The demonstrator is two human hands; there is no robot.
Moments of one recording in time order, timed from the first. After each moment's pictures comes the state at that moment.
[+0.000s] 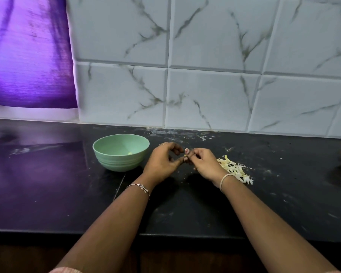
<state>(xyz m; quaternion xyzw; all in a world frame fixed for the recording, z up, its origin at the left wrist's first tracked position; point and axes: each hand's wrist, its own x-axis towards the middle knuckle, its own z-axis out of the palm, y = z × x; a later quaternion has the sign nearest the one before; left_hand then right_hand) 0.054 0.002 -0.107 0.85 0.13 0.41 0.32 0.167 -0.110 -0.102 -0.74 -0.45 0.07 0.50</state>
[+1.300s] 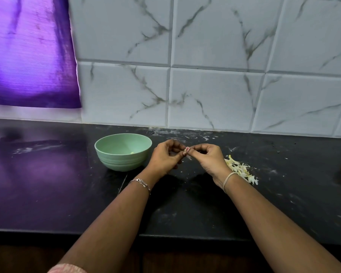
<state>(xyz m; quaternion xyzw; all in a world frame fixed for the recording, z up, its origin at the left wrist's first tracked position) 0.059 0.005 -0.102 0.77 0.13 0.35 0.52 0.157 -0.107 -0.097 -0.65 -0.37 0.09 0.66</state>
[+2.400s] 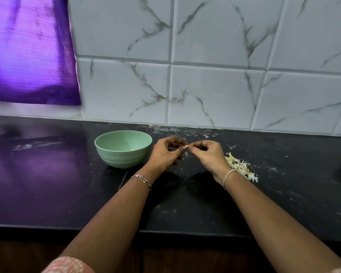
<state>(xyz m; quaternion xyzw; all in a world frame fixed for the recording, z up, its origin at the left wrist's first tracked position) 0.058 0.005 -0.101 0.75 0.13 0.36 0.53 0.157 -0.106 -0.094 -0.68 -0.36 0.07 0.64</state>
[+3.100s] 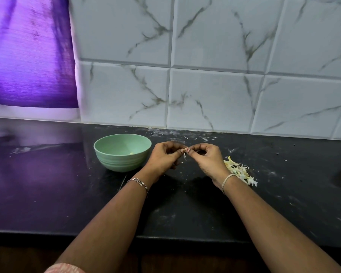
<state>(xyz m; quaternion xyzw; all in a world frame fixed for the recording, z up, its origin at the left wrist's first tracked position) 0.056 0.003 -0.098 0.73 0.12 0.34 0.58 0.155 -0.108 -0.093 -0.71 -0.38 0.03 0.59</state>
